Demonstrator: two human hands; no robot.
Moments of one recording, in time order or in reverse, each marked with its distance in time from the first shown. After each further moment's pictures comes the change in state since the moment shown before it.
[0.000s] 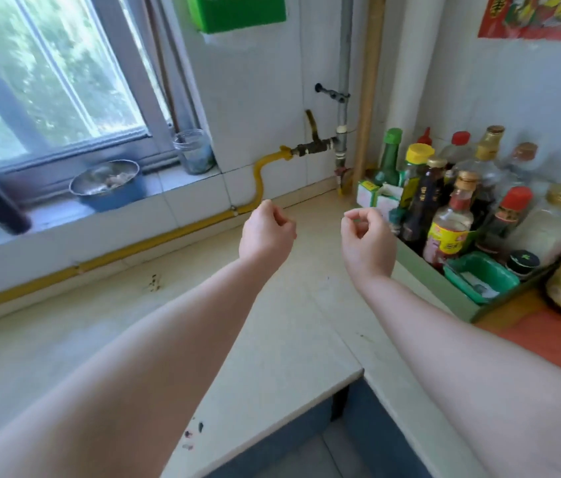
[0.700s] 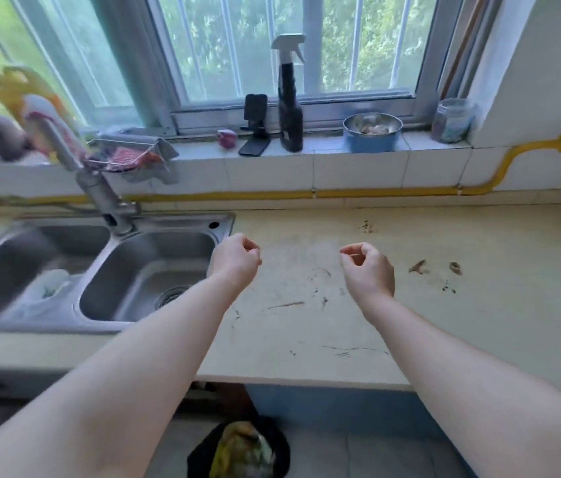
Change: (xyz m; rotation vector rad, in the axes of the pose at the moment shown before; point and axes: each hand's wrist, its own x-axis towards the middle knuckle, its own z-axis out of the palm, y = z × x) left_hand -0.178 -0.282 -0.343 0.141 0.359 -0.478; right_hand -0.319 -0.140 0.181 -0.039 -0.701 -0.019
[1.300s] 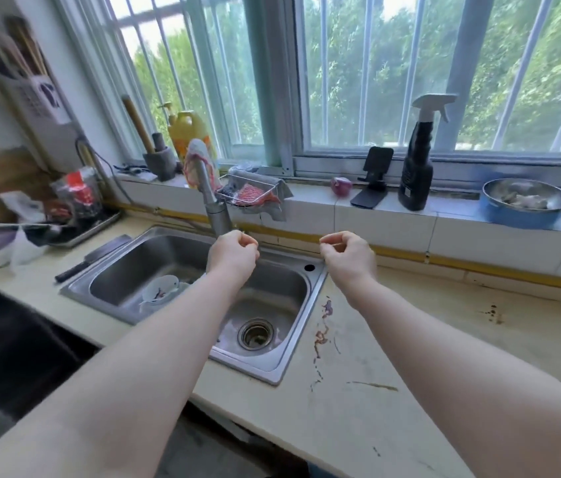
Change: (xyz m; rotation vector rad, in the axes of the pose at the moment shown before) left_hand 0.054 -0.038 -0.147 -0.155 0.410 -0.169; right_hand 0.025 -0.162 0.133 0.160 -0.379 -0.318
